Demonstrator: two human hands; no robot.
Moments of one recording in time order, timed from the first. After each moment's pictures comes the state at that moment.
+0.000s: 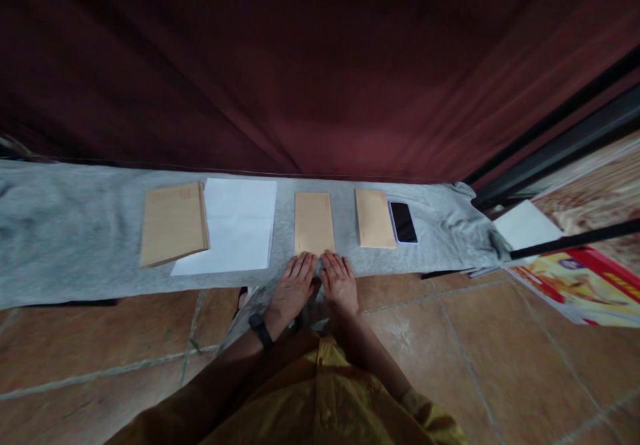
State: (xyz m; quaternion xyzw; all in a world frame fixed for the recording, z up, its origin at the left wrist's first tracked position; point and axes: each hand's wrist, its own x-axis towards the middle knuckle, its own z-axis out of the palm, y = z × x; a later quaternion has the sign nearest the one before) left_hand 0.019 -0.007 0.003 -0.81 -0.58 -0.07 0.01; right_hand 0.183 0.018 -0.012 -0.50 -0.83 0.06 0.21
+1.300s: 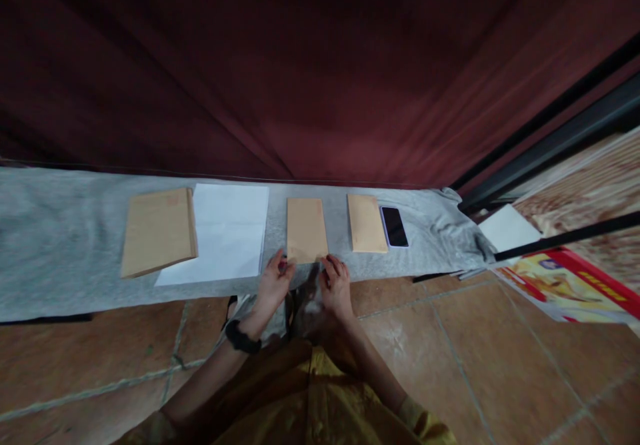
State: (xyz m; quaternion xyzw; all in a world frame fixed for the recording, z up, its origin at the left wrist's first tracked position) left_hand -0.003 0.028 0.005 -0.43 -0.71 -0.44 -0.36; right_hand 0.182 0.025 -0.008 -0.56 -0.74 0.17 0.33
